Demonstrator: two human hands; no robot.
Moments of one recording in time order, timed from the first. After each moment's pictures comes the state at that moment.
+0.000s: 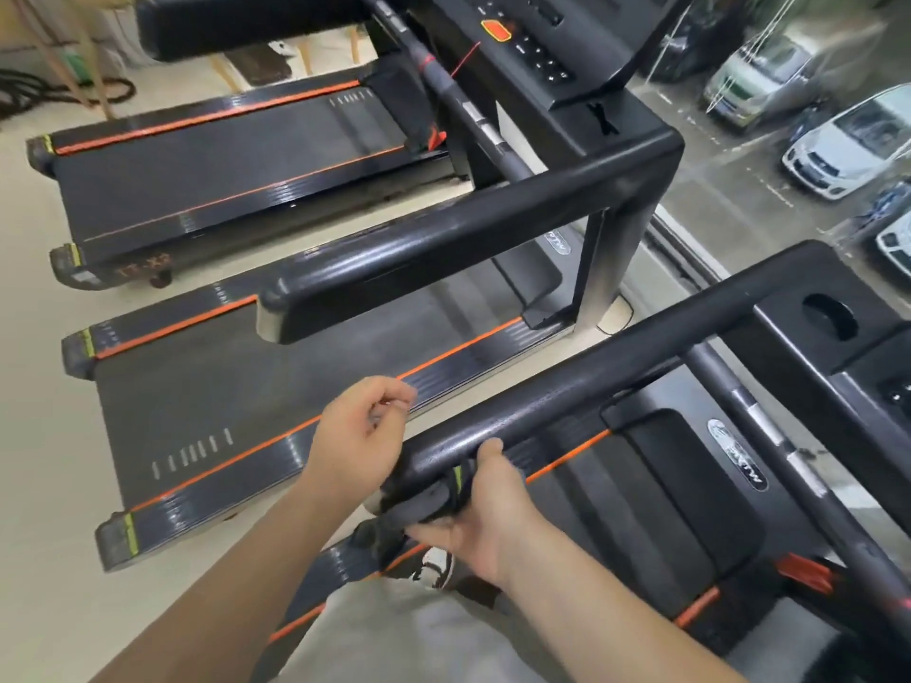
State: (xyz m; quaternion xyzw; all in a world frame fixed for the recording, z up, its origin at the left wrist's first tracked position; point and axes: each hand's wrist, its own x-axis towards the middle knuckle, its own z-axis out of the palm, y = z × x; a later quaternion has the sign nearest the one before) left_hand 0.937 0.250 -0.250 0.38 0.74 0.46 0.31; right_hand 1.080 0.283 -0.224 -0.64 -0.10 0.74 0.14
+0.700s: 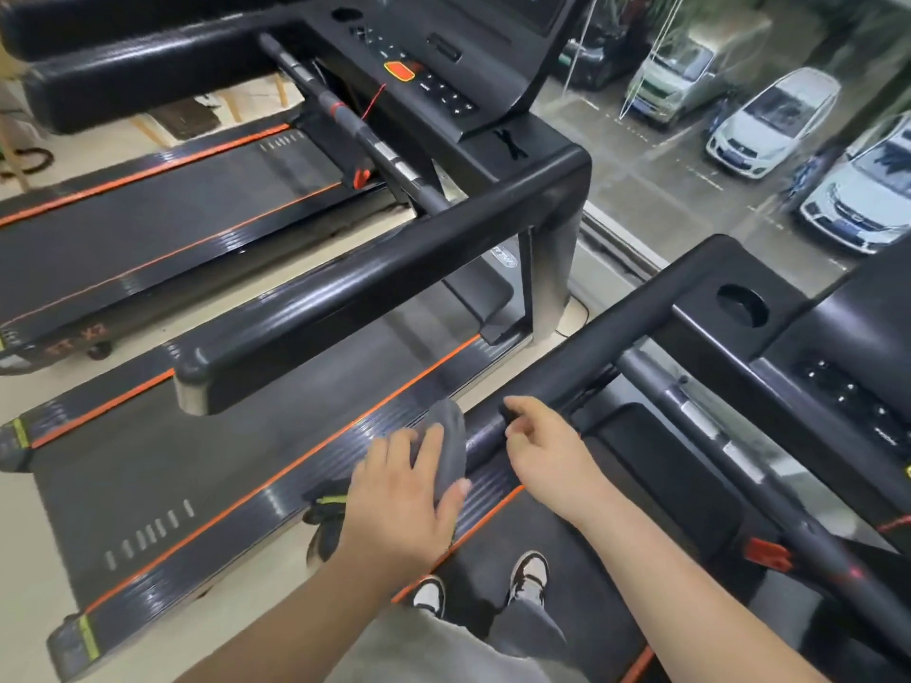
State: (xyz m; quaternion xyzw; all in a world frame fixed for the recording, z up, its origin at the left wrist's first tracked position) left_hand 1.012 0.287 -0.273 0.68 0.71 0.14 0.08; right_hand 1.187 0.384 -0.220 -0.62 -0.64 0.44 0.11
